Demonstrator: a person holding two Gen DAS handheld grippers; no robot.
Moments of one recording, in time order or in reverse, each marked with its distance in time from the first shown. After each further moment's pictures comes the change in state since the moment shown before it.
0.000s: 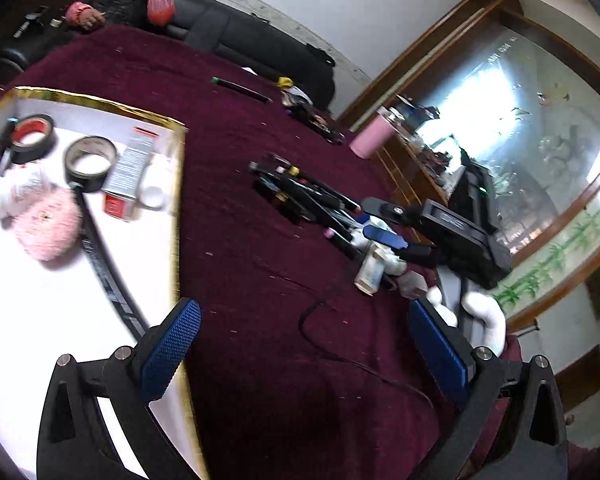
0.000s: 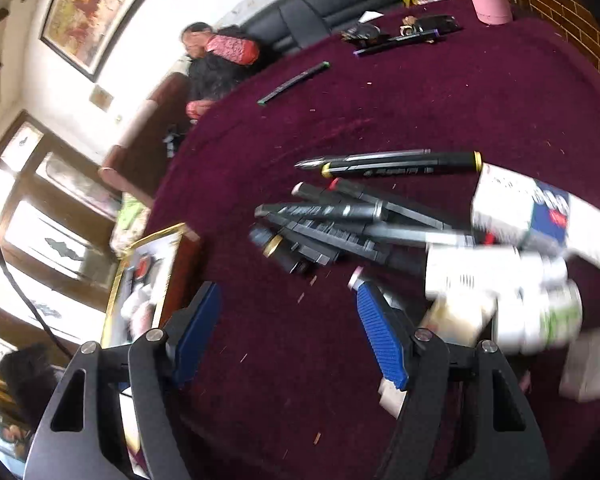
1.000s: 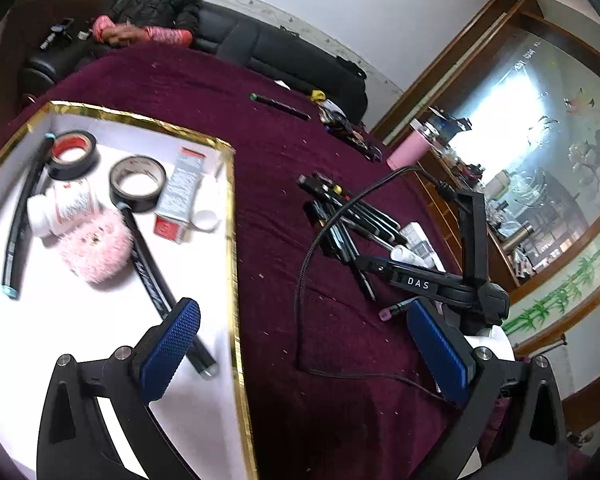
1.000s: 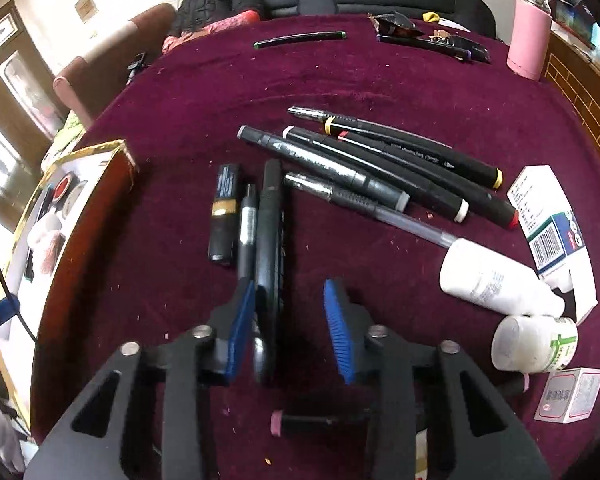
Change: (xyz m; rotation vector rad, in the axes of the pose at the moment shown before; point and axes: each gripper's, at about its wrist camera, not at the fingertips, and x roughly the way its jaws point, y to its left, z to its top) left arm 0.003 0.007 0.009 -0.012 -0.052 0.135; right arm 0.044 0.026 -0.030 -0.277 0.085 -0.287
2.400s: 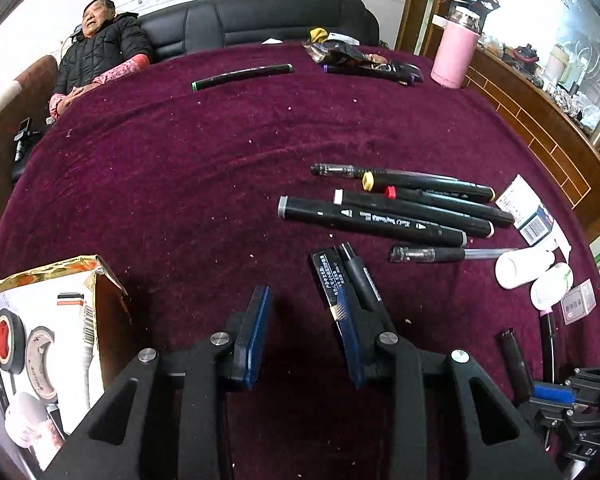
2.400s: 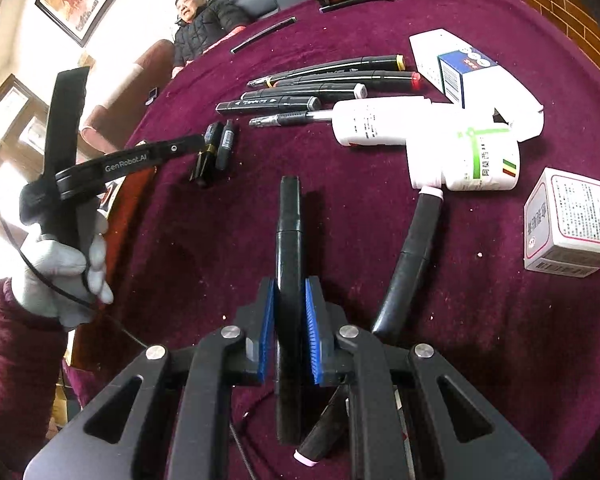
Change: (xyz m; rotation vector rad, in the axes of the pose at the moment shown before) left arm 0.186 -0.072 0.066 0.367 0.211 0.343; right arm -0.056 -0.074 -0.087 0.202 -0.012 0.231
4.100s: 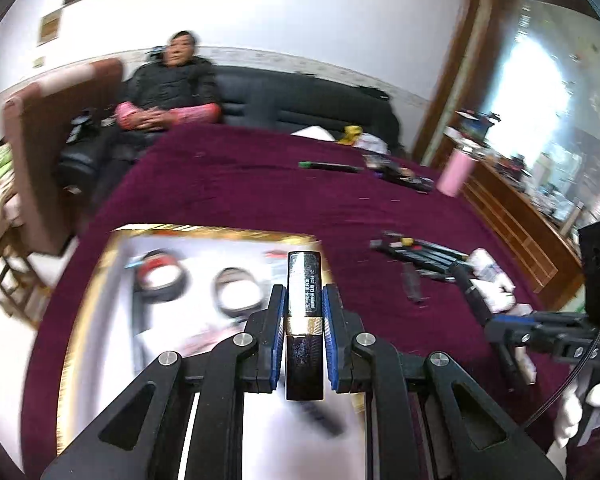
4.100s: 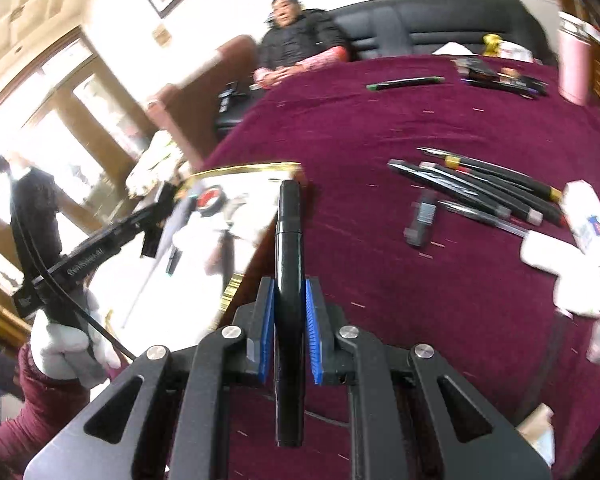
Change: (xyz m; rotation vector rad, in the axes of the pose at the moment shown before) left arm -0.168 0.149 -0.108 -0.217 -0.321 -0.046; right arm 0.006 0.171 0.028 -0.259 -0.056 0.109
